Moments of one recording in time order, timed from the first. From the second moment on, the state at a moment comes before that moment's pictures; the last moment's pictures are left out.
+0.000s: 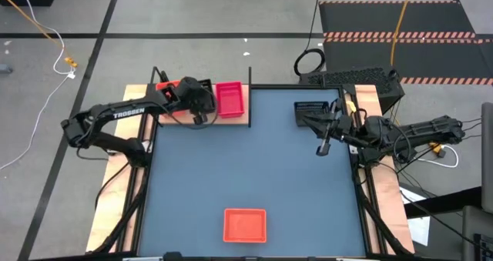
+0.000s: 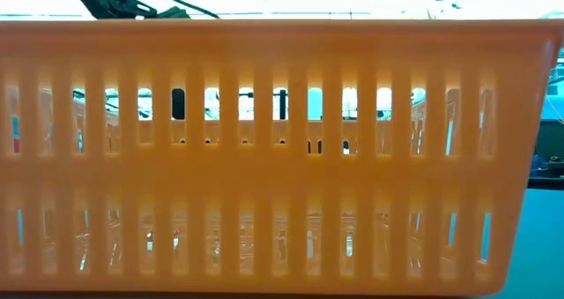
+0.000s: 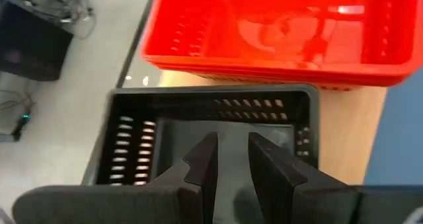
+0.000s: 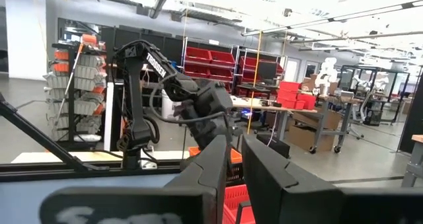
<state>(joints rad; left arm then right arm) 0.62 1.30 0.81 -0.34 -0.15 0.47 0.14 0.64 0.51 0.34 0.45 -0.20</state>
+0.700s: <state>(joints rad) 0.56 1.35 0.81 -0.39 -0.15 0.49 0.14 0.64 0.51 0.33 0.45 -0.23</state>
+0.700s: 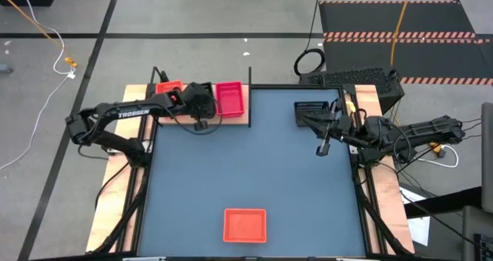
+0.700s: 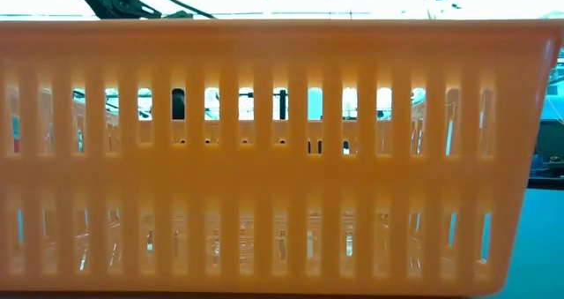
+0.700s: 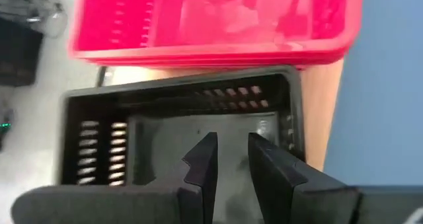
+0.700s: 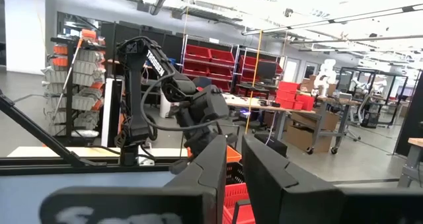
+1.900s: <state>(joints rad) 0.26 1.58 1.05 0.30 -0.04 0.59 0.35 0.70 0.51 0.45 0.44 -0.12</state>
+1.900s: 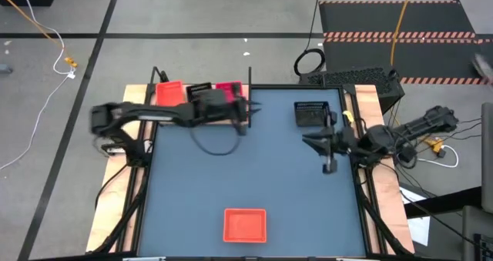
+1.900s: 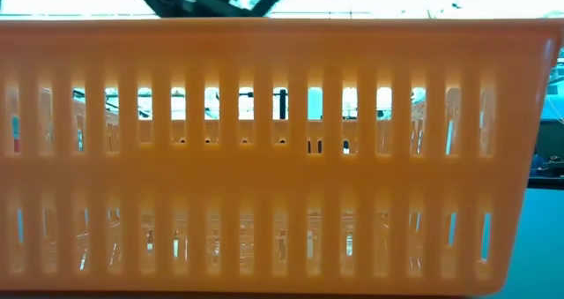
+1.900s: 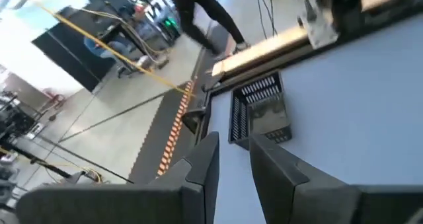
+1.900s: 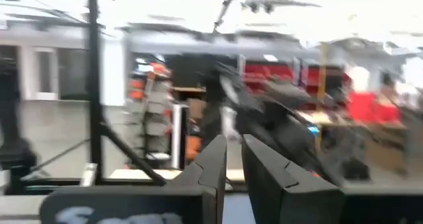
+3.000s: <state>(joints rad) 0.23 2.53 2.15 -0.23 -0.01 0.77 0.51 0.67 0.51 0.48 0.48 -0.31</state>
